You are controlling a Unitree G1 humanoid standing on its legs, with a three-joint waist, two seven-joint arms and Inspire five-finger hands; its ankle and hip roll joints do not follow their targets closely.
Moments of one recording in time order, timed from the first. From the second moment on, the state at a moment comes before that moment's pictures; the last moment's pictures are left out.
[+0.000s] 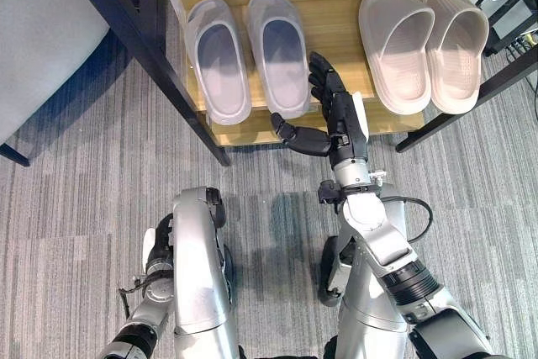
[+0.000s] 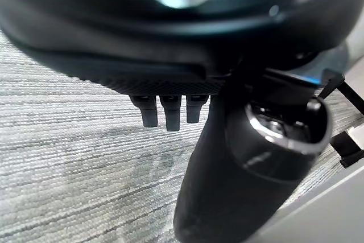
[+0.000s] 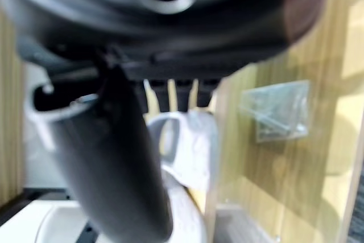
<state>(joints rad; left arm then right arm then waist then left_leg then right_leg) -0.22 0.41 -0.30 0.85 -0.22 -0.18 0.42 -0.53 -0.30 0.39 0.09 0.19 -0.15 -0.36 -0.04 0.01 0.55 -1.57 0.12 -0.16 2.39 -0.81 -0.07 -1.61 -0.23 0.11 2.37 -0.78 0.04</state>
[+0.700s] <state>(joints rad) -0.26 0.40 -0.31 0.91 -0.19 -0.18 0.41 -0.58 -0.30 0.46 0.14 0.11 -0.14 -0.35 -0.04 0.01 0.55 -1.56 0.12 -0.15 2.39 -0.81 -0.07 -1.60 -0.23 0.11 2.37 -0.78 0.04</state>
